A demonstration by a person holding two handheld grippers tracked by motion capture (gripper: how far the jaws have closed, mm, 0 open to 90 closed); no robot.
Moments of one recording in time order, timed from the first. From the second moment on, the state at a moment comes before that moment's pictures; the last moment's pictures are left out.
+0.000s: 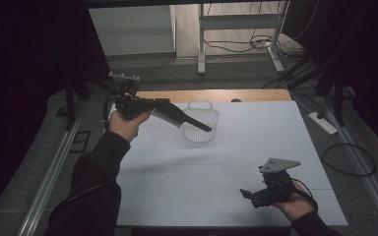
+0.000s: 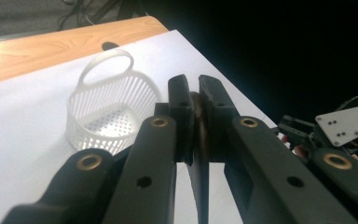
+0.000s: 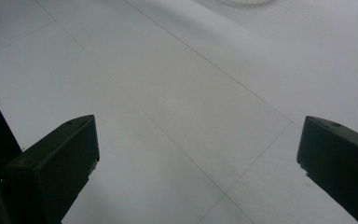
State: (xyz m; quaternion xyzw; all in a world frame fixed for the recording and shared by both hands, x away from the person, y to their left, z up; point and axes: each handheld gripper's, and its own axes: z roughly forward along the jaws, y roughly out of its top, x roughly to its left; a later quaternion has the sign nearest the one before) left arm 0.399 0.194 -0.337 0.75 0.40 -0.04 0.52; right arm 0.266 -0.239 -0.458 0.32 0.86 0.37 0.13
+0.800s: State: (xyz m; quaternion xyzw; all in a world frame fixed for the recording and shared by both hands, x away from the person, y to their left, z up) left arm 0.428 0.189 -0.332 0.75 0.43 -0.01 0.51; right arm 0.255 -0.263 -0.460 0.34 0.86 0.36 0.14
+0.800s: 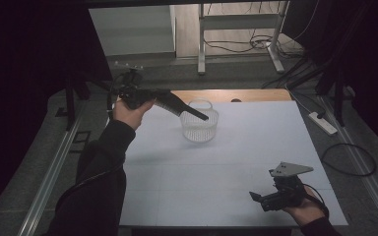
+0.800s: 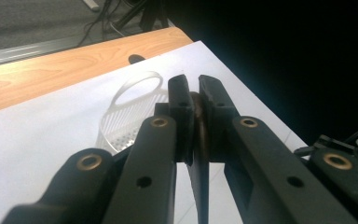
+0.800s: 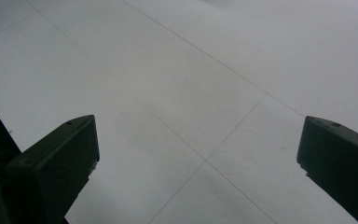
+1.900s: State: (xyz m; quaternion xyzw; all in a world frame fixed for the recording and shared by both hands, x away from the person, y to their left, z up) left arm 0.462 0.163 -0.361 0.75 0.45 0.00 0.49; right arm 0.248 -0.286 -0.459 0.39 0.83 0.35 0.16
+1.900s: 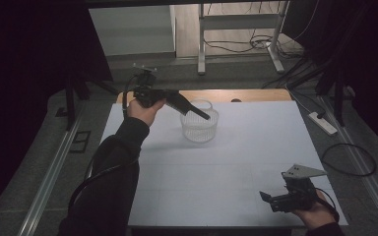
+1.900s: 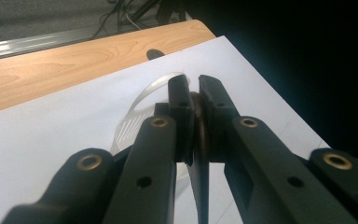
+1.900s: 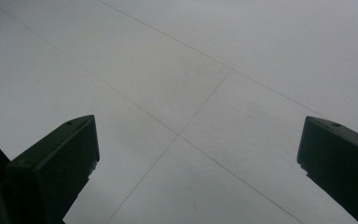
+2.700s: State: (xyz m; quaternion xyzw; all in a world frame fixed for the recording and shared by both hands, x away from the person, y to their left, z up) left arm 0.480 0.143 -0.383 0.75 0.46 0.00 0.47; right arm 0.235 -0.302 -0.446 0.42 0.82 0.35 0.16
